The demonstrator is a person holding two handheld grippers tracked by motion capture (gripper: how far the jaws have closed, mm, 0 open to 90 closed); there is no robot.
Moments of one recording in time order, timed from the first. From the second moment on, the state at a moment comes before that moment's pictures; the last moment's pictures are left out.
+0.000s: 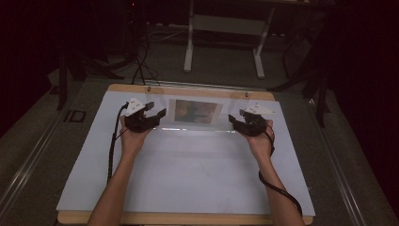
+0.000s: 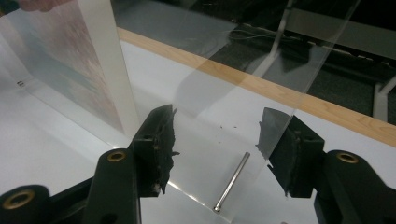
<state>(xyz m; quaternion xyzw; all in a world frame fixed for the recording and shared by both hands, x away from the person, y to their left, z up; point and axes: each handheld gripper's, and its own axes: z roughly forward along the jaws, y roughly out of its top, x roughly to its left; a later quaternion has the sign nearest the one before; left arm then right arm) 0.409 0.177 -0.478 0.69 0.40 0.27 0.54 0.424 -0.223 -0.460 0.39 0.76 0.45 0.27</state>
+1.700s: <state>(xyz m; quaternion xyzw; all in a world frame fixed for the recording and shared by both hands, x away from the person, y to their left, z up) 0.370 0.175 -0.461 0.70 0.42 0.24 0.52 0.380 -0.229 -0.443 0.41 0.75 0.46 0.25</state>
